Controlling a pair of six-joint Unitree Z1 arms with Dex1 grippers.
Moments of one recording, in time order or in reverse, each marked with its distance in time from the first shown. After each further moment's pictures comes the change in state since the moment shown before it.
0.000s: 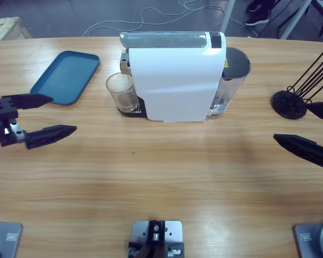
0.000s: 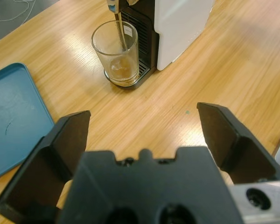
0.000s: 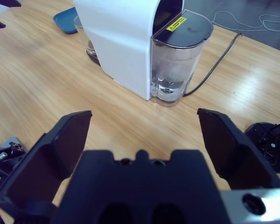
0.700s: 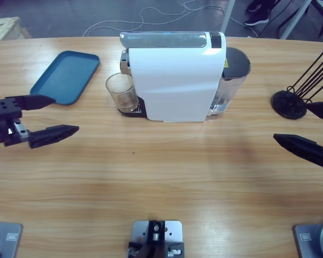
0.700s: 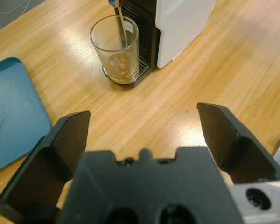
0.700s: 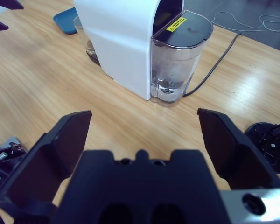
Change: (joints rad) arm 0 0.000 0.021 -0.005 0.000 0.000 -0.020; arm 1 0.000 0.000 0.000 -0.001 0.000 0.000
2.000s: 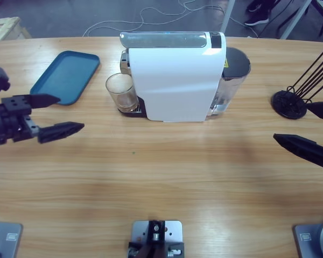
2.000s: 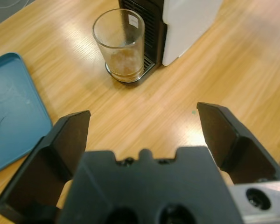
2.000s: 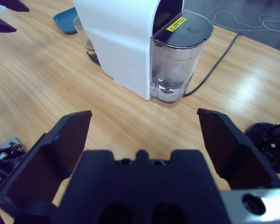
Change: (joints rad) arm 0 0.012 0.072 0.000 -0.050 0.018 -0.003; arm 1 0.000 0.000 0.000 0.000 0.000 0.000
